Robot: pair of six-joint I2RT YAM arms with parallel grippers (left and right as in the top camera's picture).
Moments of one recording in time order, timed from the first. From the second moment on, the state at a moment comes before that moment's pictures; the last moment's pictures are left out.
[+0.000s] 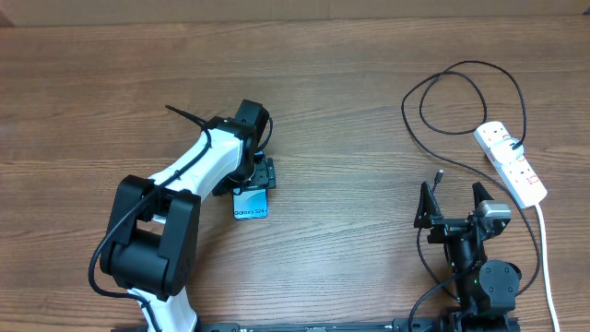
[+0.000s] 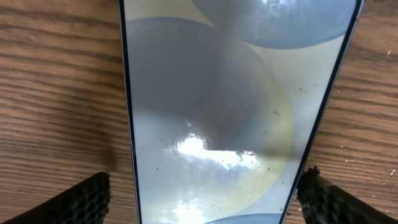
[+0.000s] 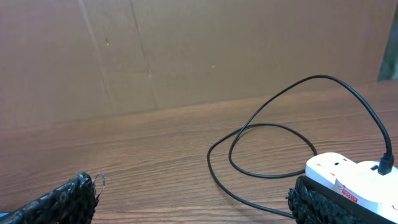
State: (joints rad) left arm -0.35 1.92 1.22 -0.86 -0.04 -0.49; right arm 0.01 0.01 0.02 -0.04 -0.04 0.15
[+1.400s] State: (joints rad) left arm -0.35 1.98 1.27 -0.85 0.00 -0.45; right arm 0.01 0.01 0.02 -0.04 -0.04 0.15
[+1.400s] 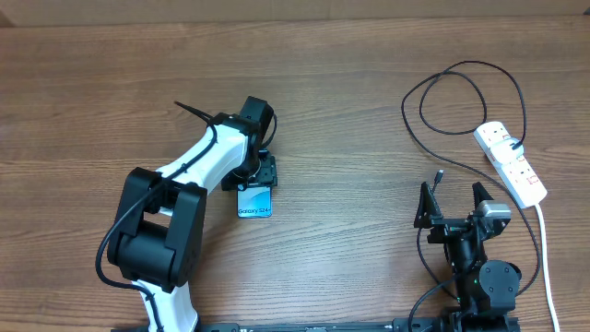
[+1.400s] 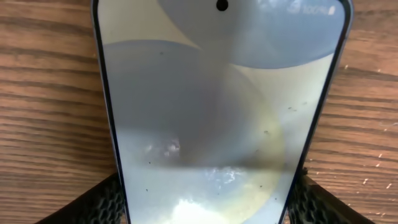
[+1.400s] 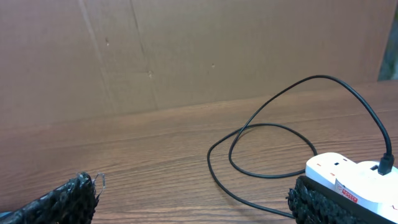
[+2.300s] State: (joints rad) left arm -0.35 2.06 1.43 -1.05 -0.03 -0.41; right arm 0.01 0.01 0.02 -0.03 -0.04 0.15
